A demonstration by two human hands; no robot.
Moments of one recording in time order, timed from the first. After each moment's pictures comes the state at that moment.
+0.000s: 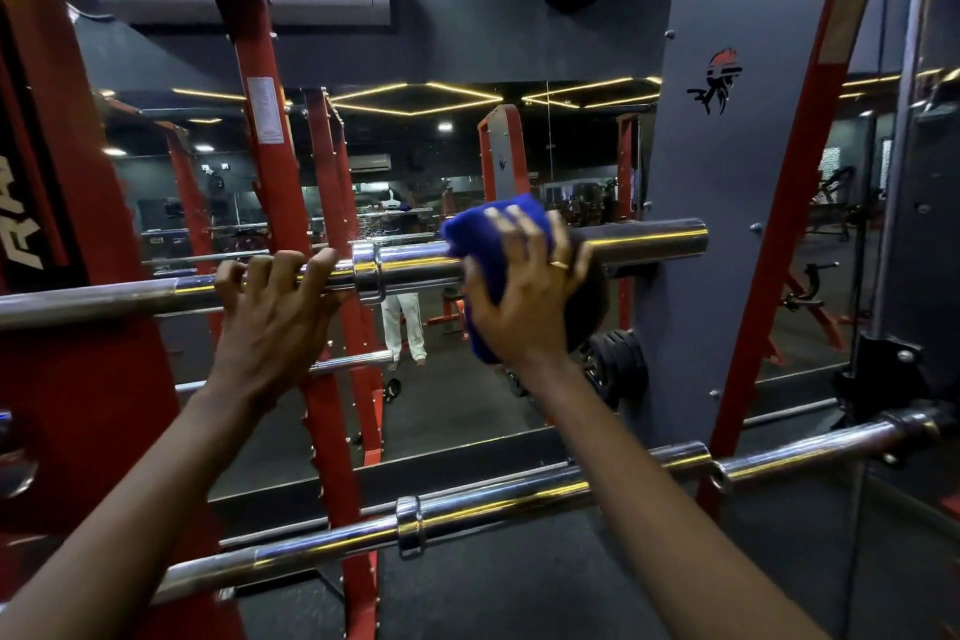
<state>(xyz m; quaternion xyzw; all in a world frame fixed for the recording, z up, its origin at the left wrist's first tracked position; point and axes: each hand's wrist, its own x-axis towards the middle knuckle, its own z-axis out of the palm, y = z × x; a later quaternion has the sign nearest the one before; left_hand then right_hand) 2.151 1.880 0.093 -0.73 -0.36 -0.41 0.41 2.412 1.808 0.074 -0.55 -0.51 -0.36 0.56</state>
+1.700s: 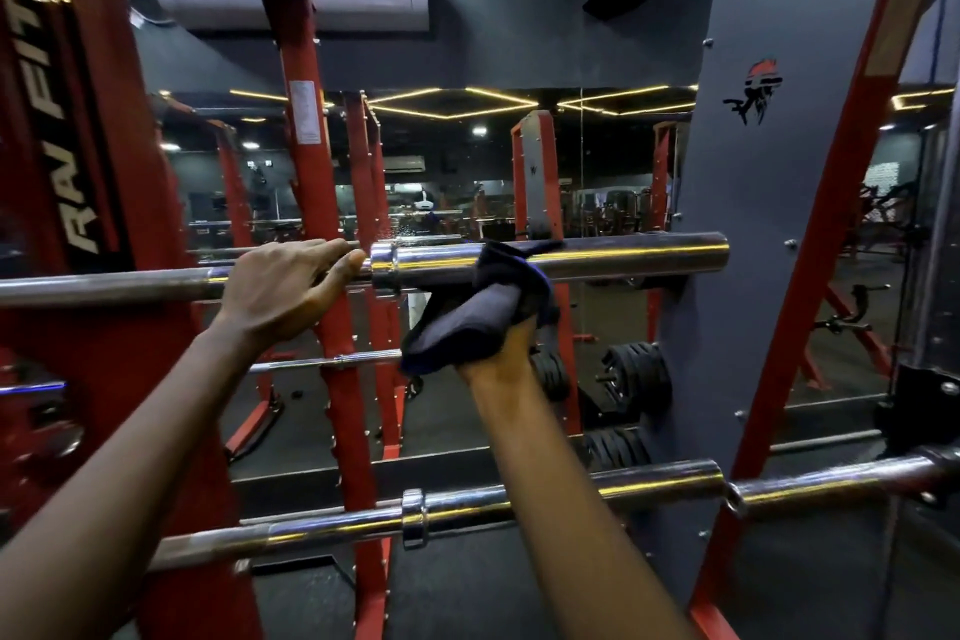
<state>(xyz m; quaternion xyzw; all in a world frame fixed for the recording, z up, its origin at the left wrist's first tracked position) 2.145 1.862 0.134 -0.80 -0.32 -0.41 0.29 2.348 1.772 0.080 -0.23 -0.25 0.50 0.80</state>
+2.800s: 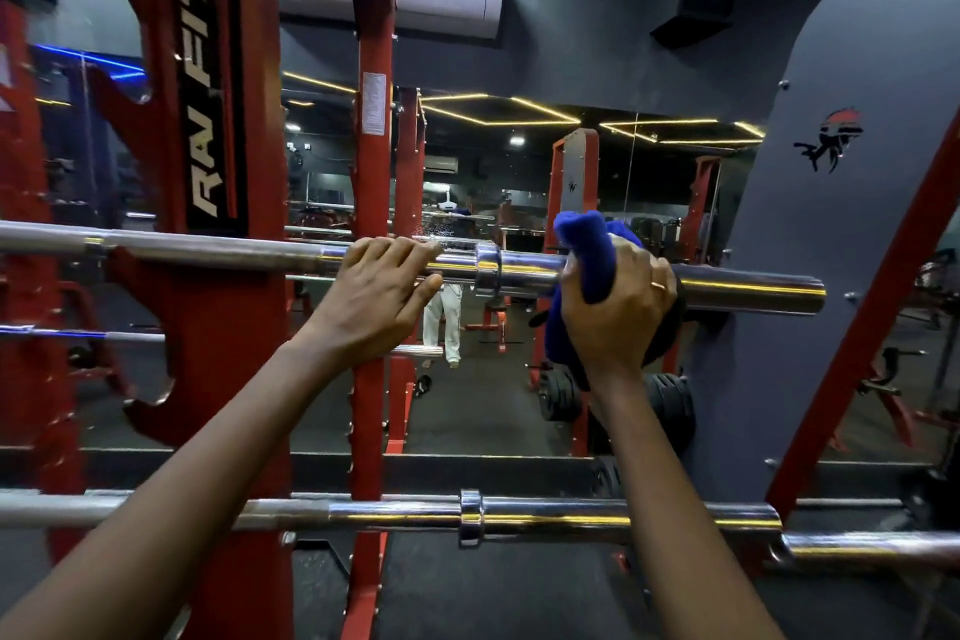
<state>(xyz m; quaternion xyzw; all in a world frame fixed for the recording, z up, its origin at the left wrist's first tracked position) 2.121 1.869 0.105 -0.82 -0.33 -0.38 0.27 2.394 1.813 0.090 -0.52 -0.46 -0.38 0.61</state>
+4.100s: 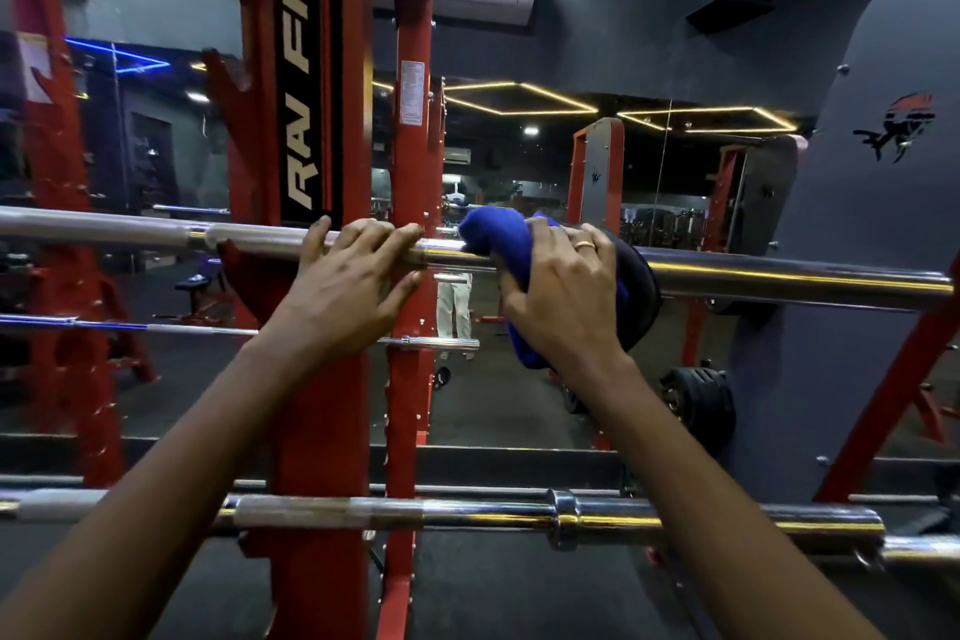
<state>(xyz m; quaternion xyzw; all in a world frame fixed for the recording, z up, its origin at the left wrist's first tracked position) 2.005 1.885 0.105 -0.79 -0.43 -0.35 0.26 2.230 1.827 0.105 -0.59 -0.58 -0.41 0.39</state>
